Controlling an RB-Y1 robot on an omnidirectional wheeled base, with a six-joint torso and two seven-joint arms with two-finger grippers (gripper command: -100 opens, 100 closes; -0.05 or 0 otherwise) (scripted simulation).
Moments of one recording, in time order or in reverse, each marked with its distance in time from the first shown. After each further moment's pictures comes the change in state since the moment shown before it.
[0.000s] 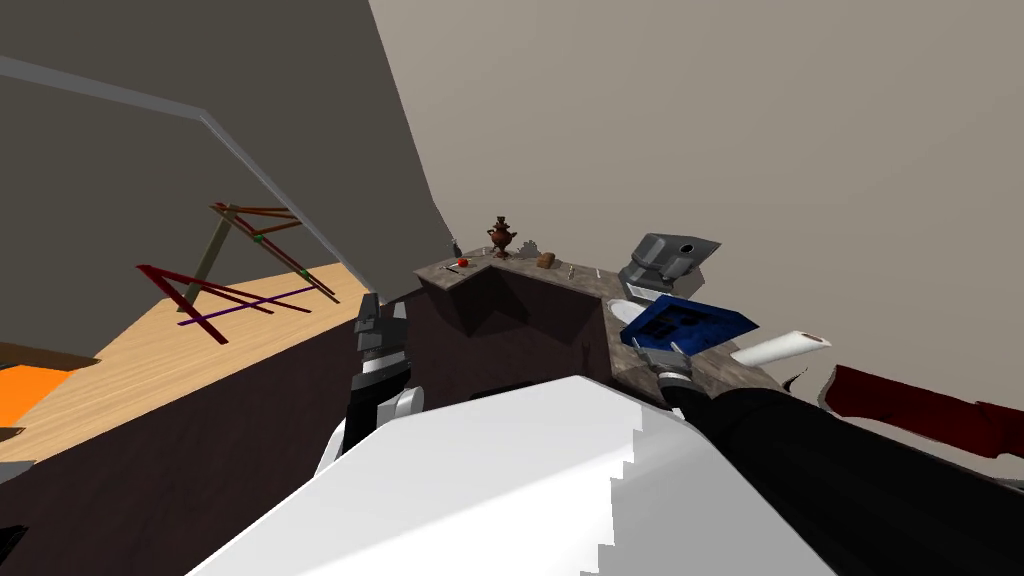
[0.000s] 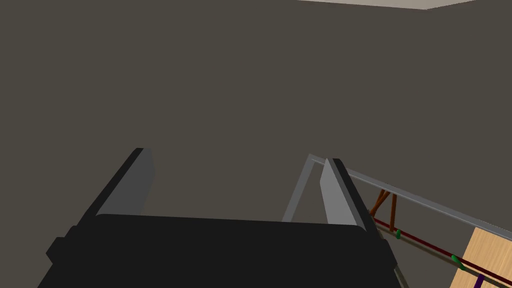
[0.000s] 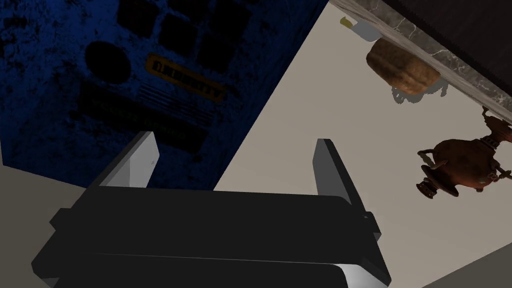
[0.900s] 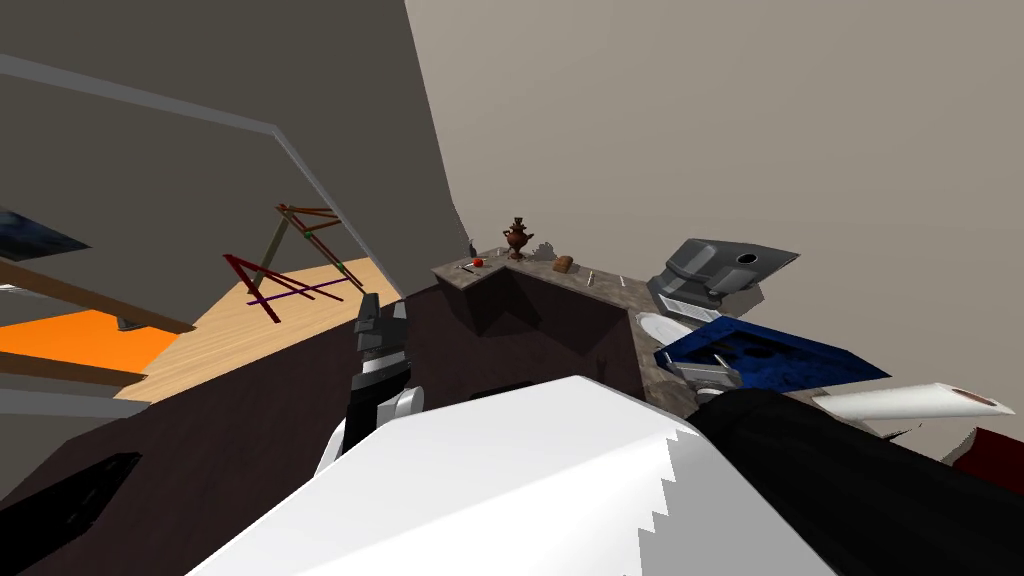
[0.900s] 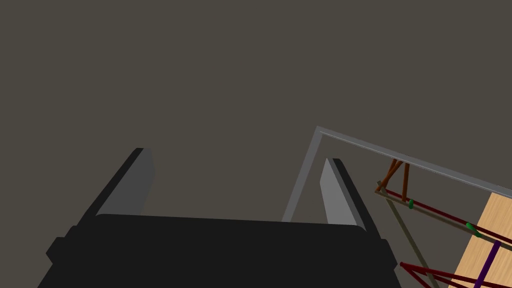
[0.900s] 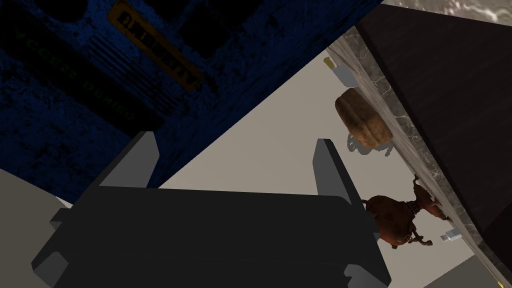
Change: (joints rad) left arm 0.000 0.000 0.000 0.000 0.000 0.000 0.000; right arm 0.035 -0.058 -0.125 0.095 0.052 0.028 0.193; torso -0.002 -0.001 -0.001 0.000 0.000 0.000
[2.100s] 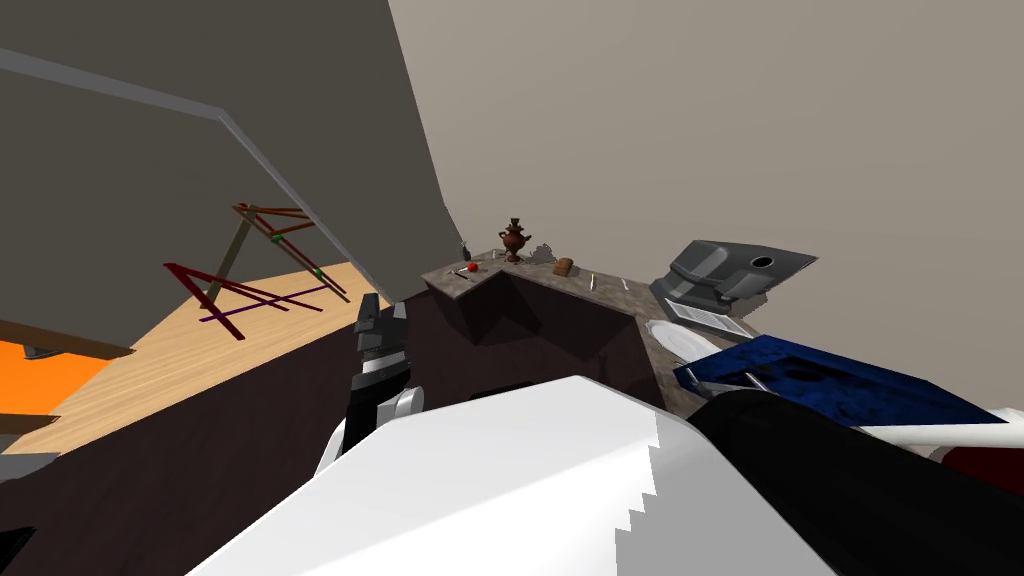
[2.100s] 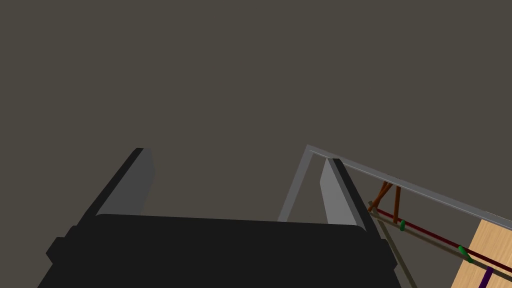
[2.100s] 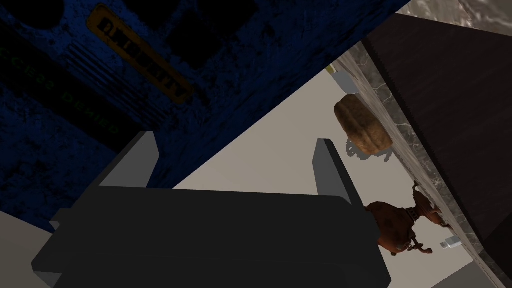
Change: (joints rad) left arm 0.000 0.000 0.000 0.000 0.000 0.000 0.000; right arm 0.062 -0.067 -0.056 0.208 -0.021 -0.240 -0.048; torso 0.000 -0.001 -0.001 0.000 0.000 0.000
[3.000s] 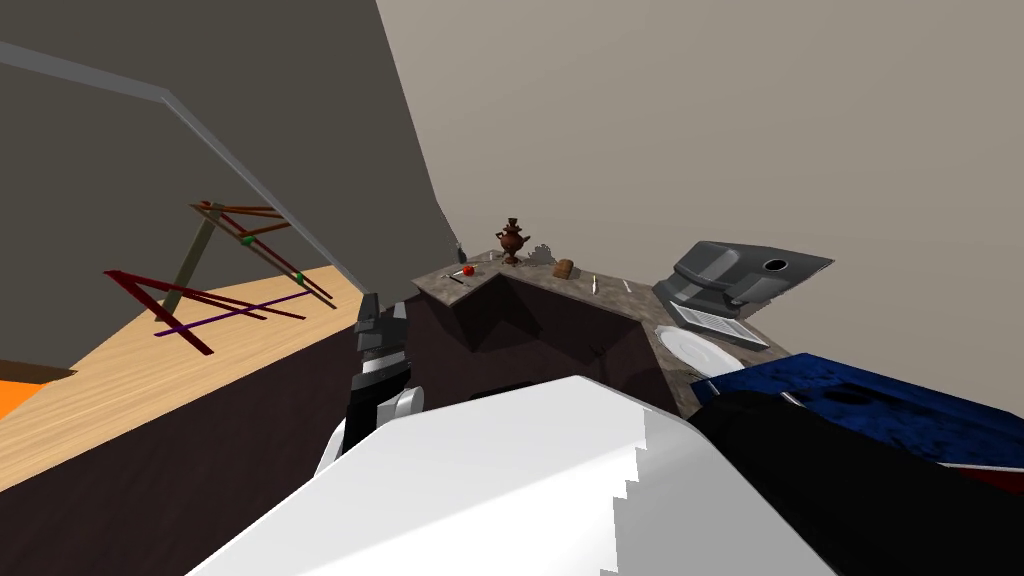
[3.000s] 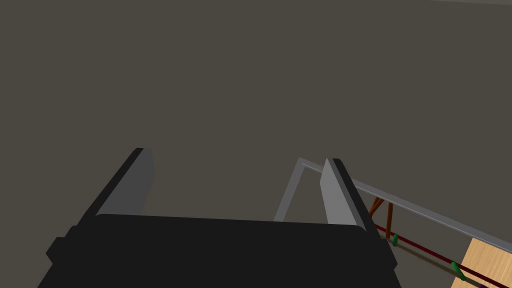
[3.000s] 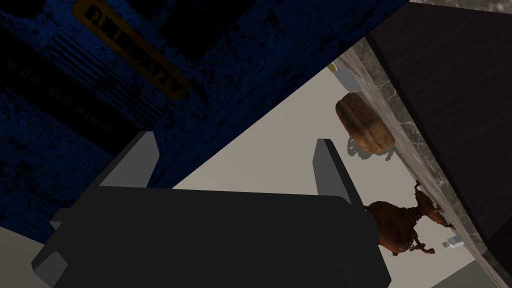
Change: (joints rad) left arm 0.000 0.000 0.000 0.000 0.000 0.000 0.000; right arm 0.043 -0.051 -0.040 0.152 -0.017 -0.182 -0.037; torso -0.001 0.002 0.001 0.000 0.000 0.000
